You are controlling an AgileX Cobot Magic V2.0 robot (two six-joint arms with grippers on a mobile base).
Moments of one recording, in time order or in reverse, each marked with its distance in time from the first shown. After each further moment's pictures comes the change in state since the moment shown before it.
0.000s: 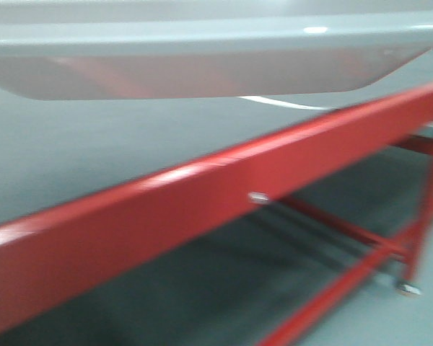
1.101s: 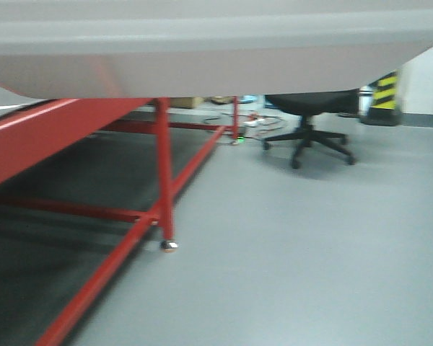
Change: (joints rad) left arm 0.000 0.000 0.000 -0.004 0.000 0.001; right arm 0.000 0.000 0.000 0.000 0.000 0.000
